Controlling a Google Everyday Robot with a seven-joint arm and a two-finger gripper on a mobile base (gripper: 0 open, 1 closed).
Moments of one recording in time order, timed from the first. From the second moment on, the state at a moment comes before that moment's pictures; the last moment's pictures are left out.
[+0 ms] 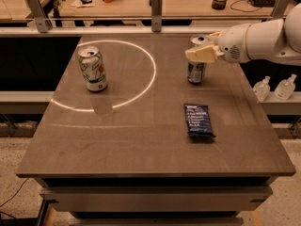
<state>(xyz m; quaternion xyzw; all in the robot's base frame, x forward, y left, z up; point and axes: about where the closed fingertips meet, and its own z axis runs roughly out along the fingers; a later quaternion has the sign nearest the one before) 0.649 -0.141 0.919 -0.40 0.74 0.21 0.49</state>
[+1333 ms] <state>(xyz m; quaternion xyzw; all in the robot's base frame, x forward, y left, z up) 0.548 -0.129 0.908 -0.41 0.76 0.26 0.44</state>
